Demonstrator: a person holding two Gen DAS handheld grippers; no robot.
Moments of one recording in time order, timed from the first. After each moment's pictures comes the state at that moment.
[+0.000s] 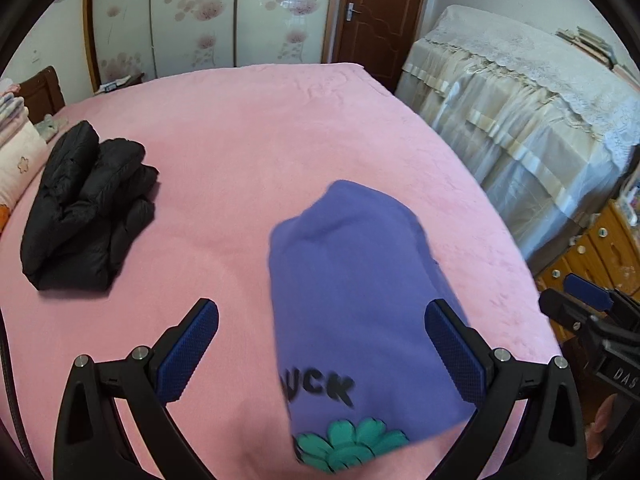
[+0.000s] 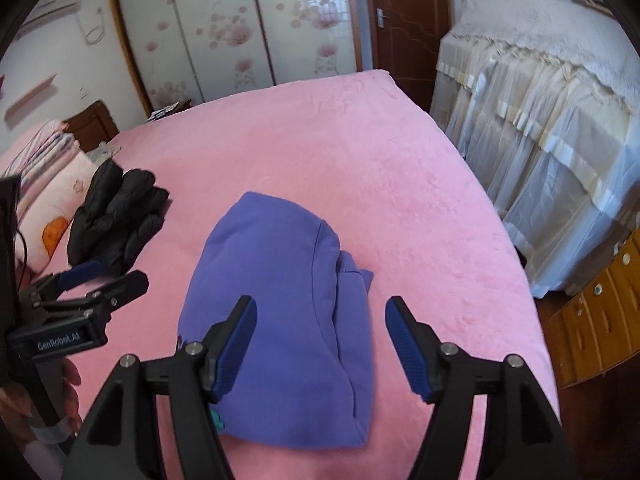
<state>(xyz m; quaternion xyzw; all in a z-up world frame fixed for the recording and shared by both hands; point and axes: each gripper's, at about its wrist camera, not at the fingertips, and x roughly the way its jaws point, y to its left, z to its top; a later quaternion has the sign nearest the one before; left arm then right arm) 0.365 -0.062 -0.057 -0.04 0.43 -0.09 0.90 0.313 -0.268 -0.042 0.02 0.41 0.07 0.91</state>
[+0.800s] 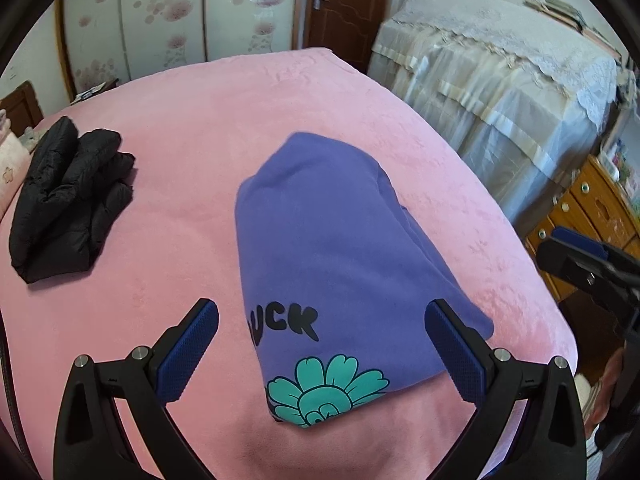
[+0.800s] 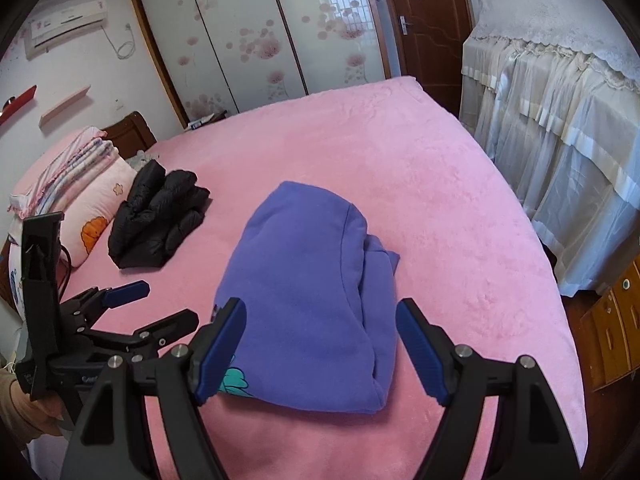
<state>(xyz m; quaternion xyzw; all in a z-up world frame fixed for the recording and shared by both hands) 0.318 -0.092 -0.089 0.00 0.45 -0.13 0.88 0.273 -0.285 -0.056 0.06 0.40 0.13 0.90</state>
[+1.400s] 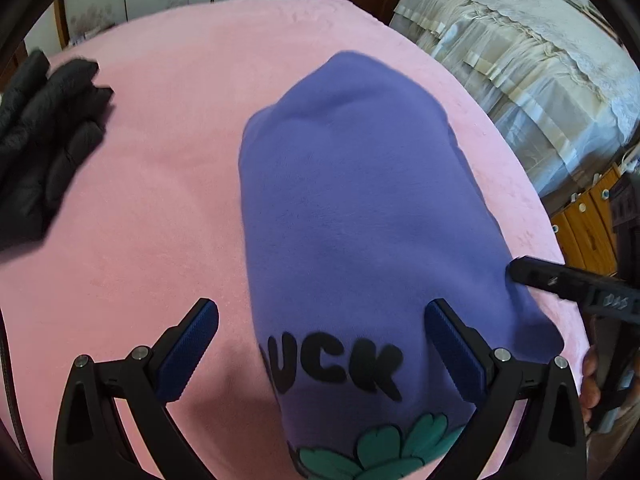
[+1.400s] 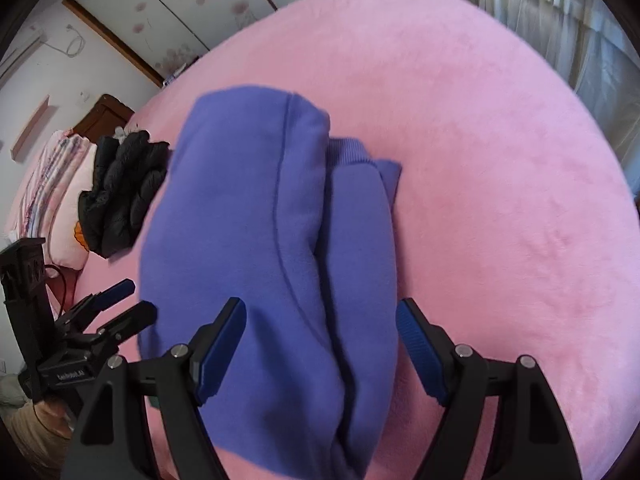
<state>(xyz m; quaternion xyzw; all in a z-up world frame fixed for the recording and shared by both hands) 0.396 -0.061 -0.182 -0.06 0.52 -0.13 0.84 0.372 -0.306 -0.186 0.14 0.55 0.15 0.81</state>
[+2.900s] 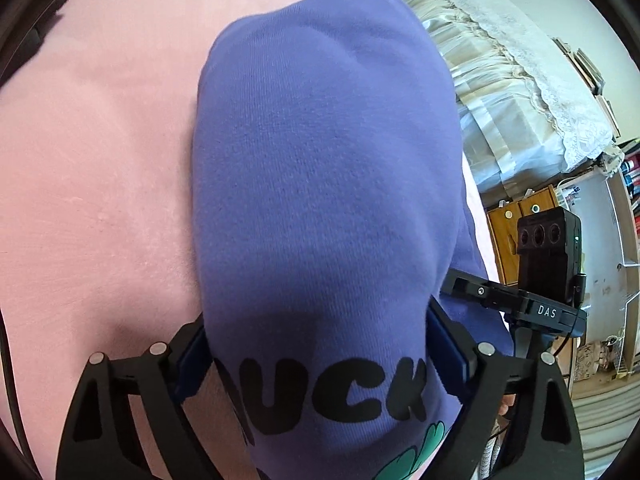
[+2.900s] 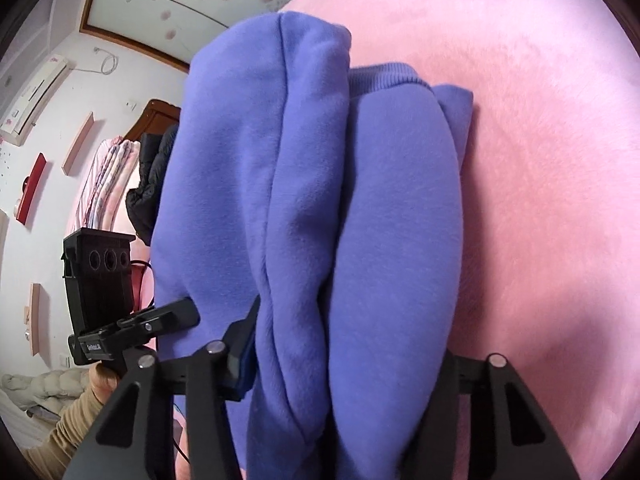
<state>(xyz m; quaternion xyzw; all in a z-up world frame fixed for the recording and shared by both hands) 0.408 -0.054 -0.236 -0.18 0.56 -0.25 0.77 0.368 -0.273 -0.227 0.25 0.55 0.26 0.75</state>
